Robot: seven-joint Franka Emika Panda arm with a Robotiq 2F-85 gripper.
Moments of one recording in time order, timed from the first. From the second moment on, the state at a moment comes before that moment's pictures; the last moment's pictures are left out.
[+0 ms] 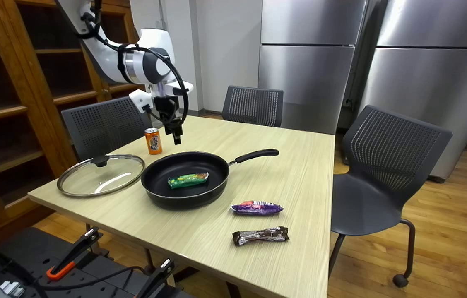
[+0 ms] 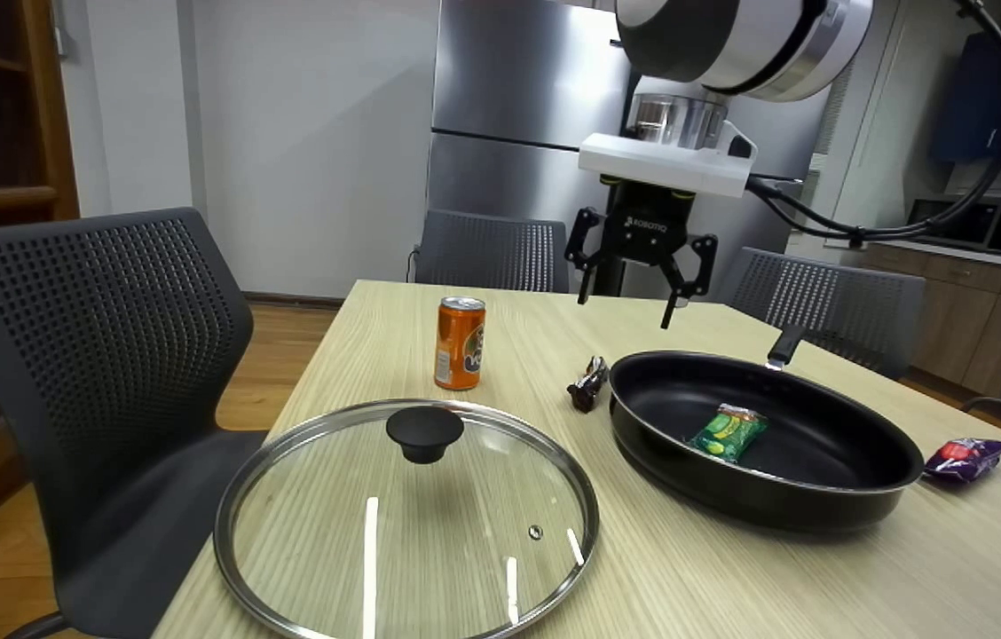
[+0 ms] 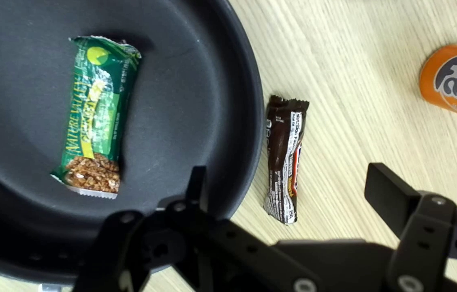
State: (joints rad) arm 0.32 0.49 -0.09 -2.03 0.08 2.62 0.72
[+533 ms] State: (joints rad) arm 0.29 0.60 -0.09 -1.87 0.07 2.54 0.72
